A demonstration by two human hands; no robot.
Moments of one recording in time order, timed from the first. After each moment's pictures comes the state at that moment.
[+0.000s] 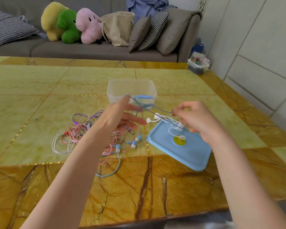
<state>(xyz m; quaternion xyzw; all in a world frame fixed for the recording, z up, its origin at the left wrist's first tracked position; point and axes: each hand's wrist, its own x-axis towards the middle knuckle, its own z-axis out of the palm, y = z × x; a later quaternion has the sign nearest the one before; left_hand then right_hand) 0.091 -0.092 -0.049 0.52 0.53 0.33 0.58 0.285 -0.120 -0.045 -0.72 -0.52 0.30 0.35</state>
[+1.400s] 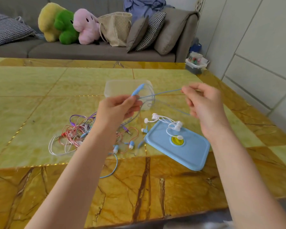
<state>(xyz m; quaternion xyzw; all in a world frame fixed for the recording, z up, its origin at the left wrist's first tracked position) 0.101 -0.095 -0.051 0.50 0.43 0.50 0.56 0.292 -0.118 -0.038 -0.60 -0.48 0.24 0.60</state>
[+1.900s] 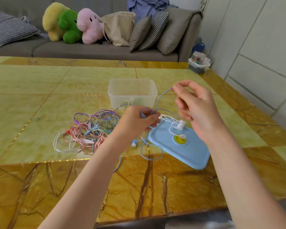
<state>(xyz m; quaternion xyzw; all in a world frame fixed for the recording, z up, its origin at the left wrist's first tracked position) 0.121 -0.097 -0.068 0.67 0.45 0.35 0.47 0.269 -0.127 -0.033 -0.49 -0.50 0.38 0.60</state>
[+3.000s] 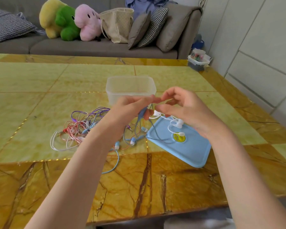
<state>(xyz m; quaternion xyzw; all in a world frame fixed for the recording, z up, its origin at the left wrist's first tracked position) 0.109 -0.098 -0.048 0.62 0.40 0.38 0.56 0.271 -0.127 -0.035 -0.55 -0.63 0.36 0.42</state>
